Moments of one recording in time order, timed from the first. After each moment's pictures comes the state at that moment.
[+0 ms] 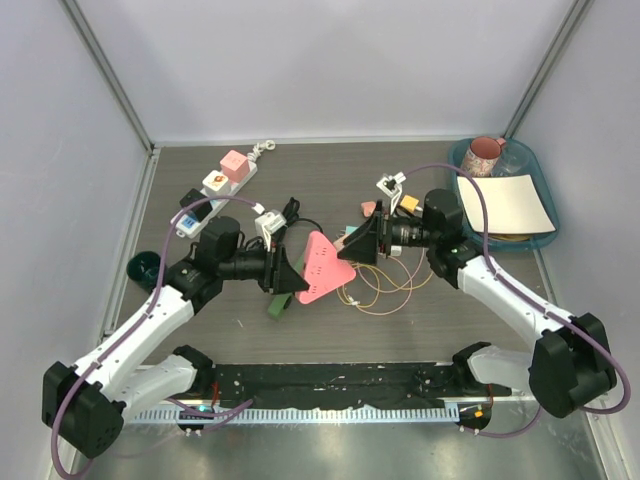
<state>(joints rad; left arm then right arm) -0.52 0.96 0.74 -0.30 0.73 -0.37 0.42 1.19 0.76 0.26 -0.95 0.55</state>
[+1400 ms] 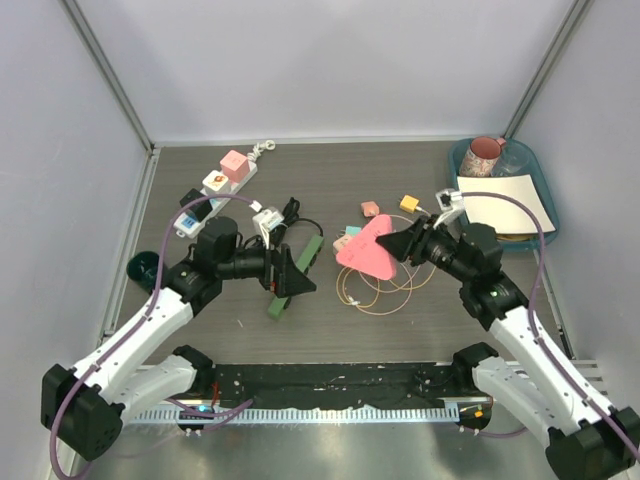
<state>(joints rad) -0.52 0.95 0.72 -0.21 0.74 -0.42 0.38 0.81 0.63 0.06 -0.50 0.59</state>
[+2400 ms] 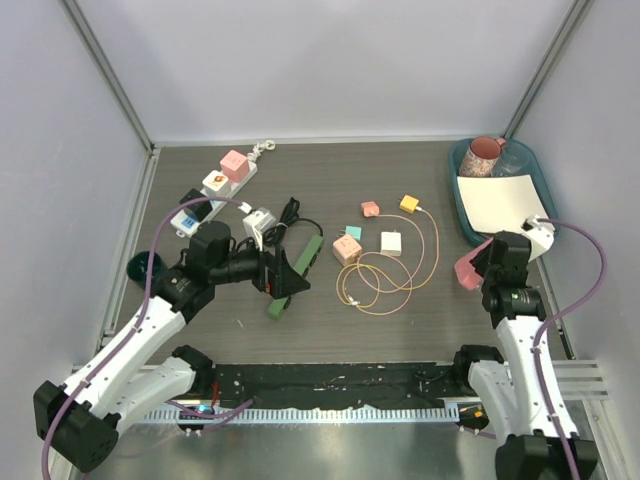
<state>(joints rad) -0.52 0.87 0.73 -0.31 0.61 -0.39 -0.04 0.69 0.60 -0.49 0.39 0.52</state>
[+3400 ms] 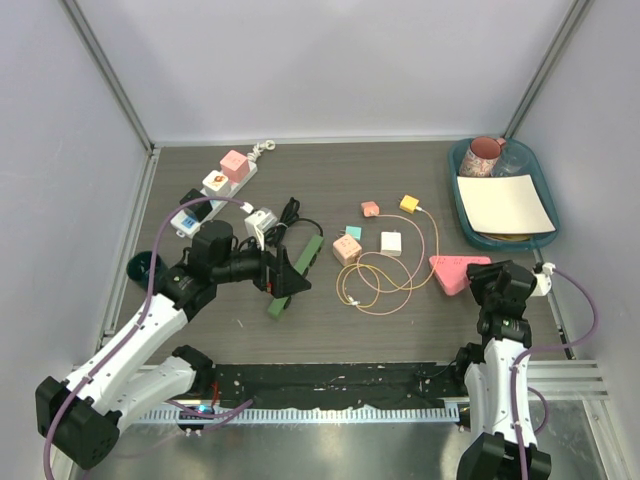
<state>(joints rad) -0.52 0.89 0.73 -0.31 0.61 -0.40 -0.34 0.54 0.25 -0.25 -0.03 0.93</state>
